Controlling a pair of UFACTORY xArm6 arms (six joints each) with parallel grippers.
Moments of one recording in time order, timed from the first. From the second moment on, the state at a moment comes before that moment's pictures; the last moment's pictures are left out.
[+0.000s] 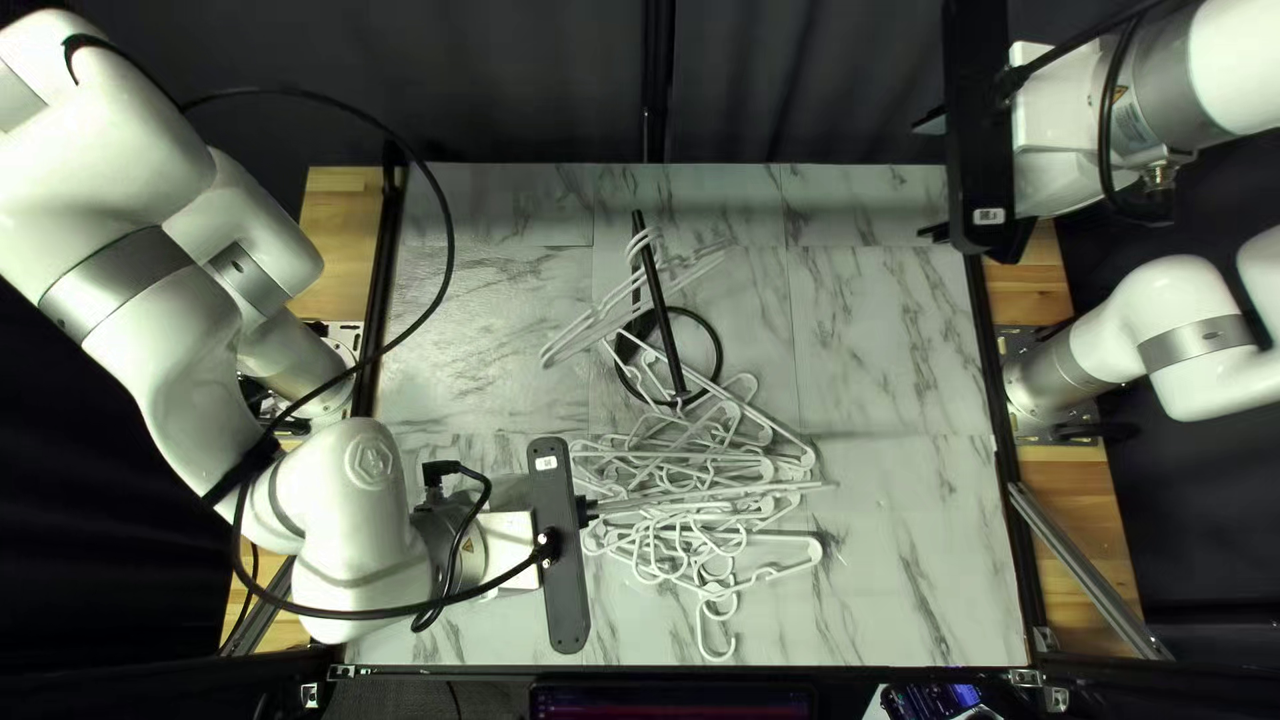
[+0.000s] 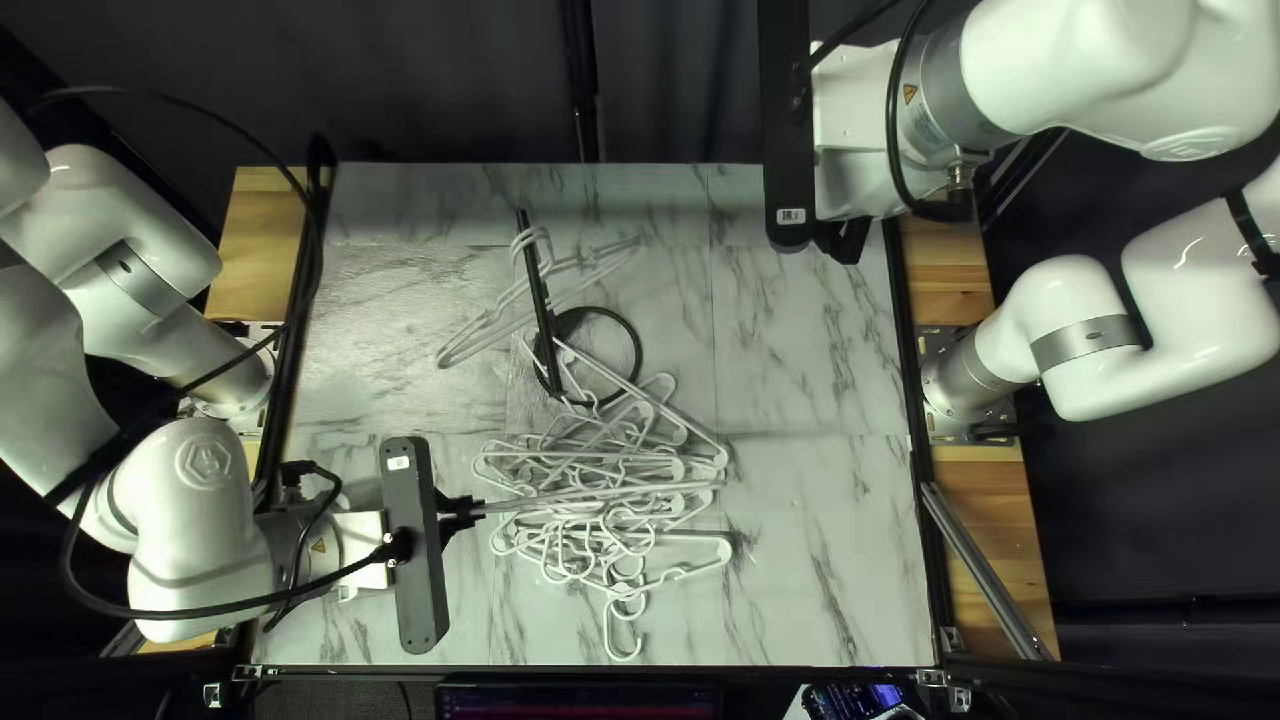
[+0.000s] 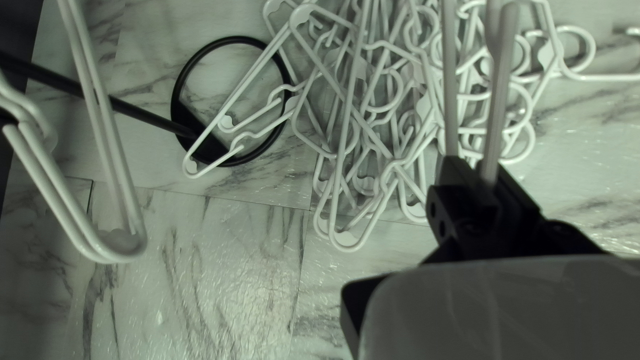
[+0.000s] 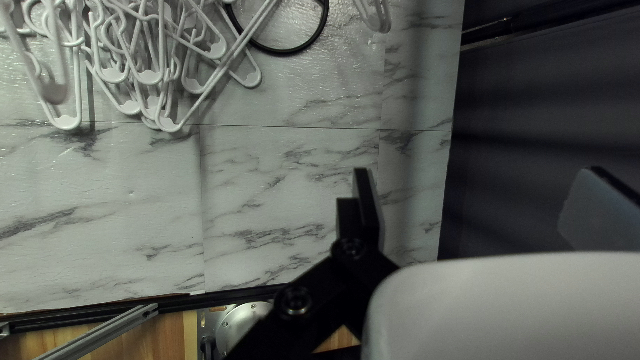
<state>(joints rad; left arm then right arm) -0.77 -0.18 -0.83 0.84 0.96 -1.32 0.20 -0.63 -1.17 -0.35 1.51 0.06</state>
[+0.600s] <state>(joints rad) -0.78 0.02 -0.98 0.77 1.04 -1.26 0.20 -0.63 -1.17 -0.35 1.51 0.06</state>
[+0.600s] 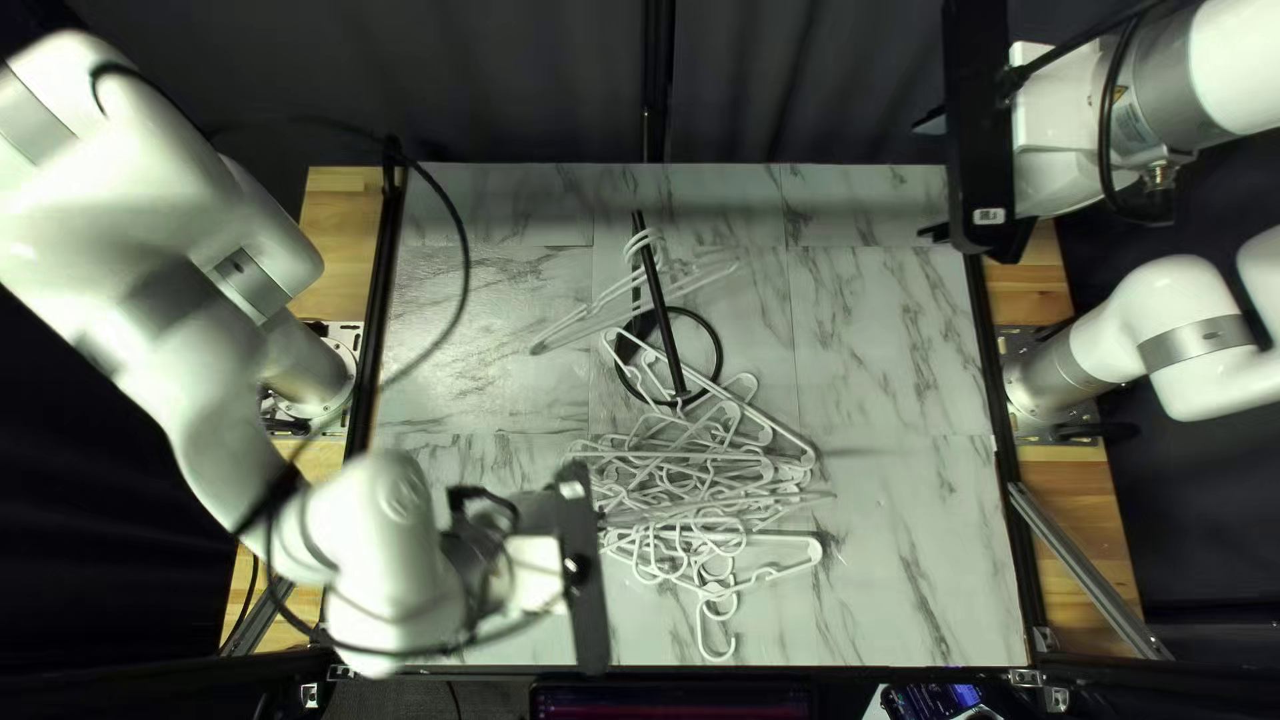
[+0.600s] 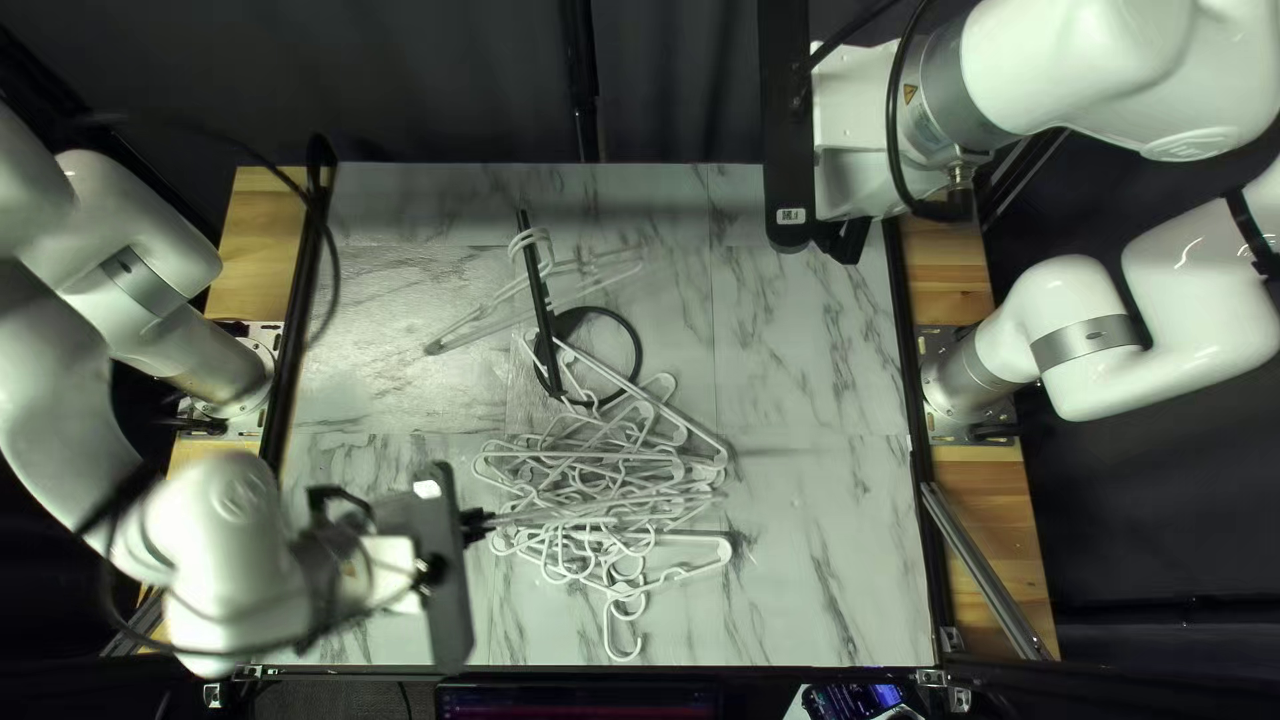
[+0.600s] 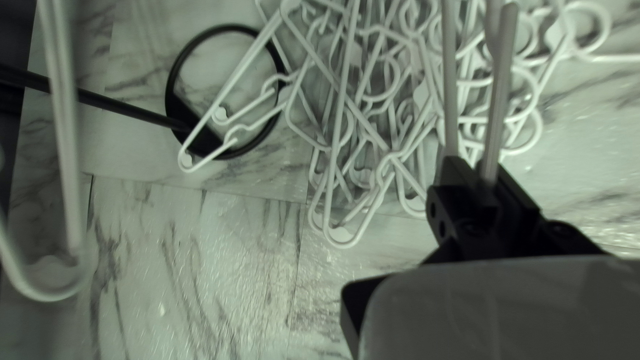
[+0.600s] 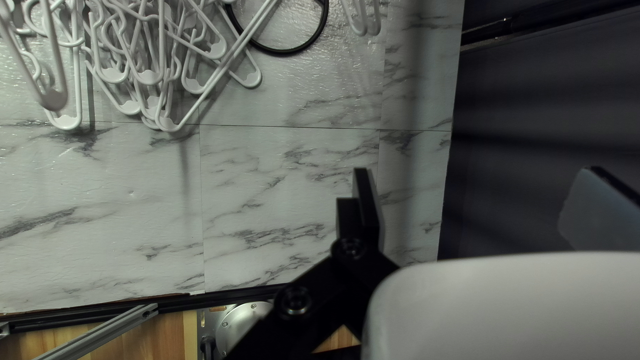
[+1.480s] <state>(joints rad) -0.89 0.51 -1.42 0.77 1.54 -1.23 0.20 -0.63 -1.17 -0.35 1.51 0.06</state>
